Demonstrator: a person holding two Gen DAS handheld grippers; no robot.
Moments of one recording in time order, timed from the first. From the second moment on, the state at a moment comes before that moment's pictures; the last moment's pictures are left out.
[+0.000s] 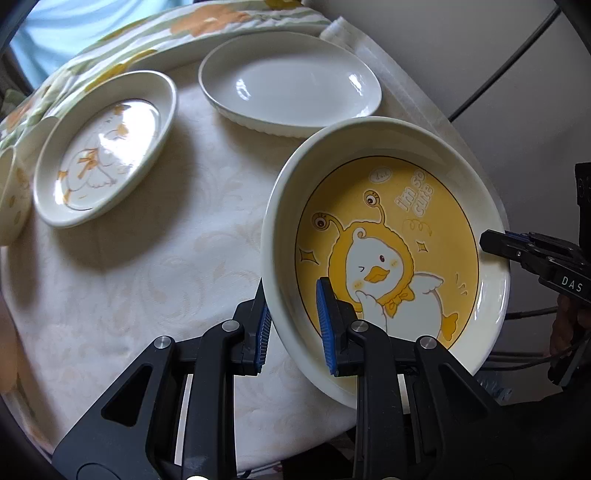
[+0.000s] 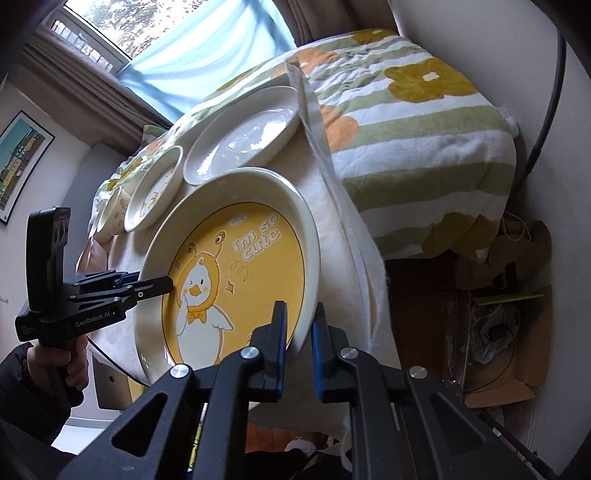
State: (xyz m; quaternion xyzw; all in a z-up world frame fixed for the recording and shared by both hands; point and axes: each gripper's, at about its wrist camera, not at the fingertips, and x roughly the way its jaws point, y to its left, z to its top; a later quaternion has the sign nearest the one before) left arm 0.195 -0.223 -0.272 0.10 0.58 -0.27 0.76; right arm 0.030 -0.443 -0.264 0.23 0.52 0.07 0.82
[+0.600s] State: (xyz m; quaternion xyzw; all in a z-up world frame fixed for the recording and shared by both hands) left arm 0.169 -0.055 -0.209 0.03 0.54 -0.20 0.81; right arm 0.072 -0.315 -0.201 0.16 0.51 0.16 0.83
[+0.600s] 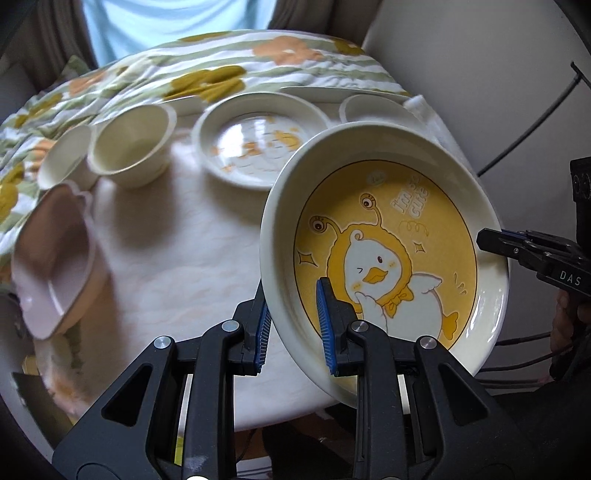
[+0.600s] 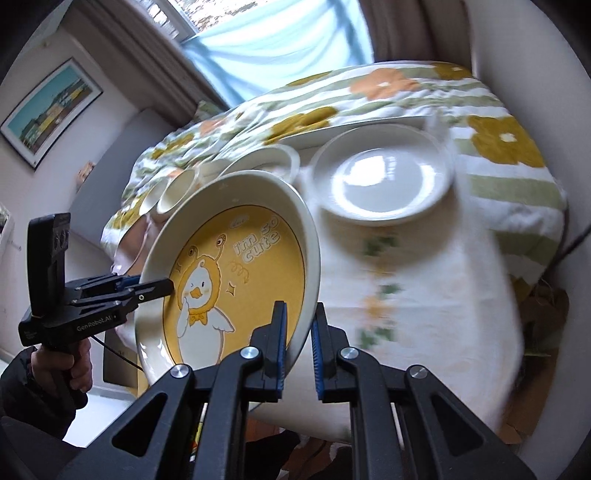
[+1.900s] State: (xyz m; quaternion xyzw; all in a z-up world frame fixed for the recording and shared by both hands) left arm 0.176 0.103 -0.288 0.04 0.57 -0.14 0.81; right arm 0.104 -0.137 -0.282 0.12 0.55 0.19 0.80
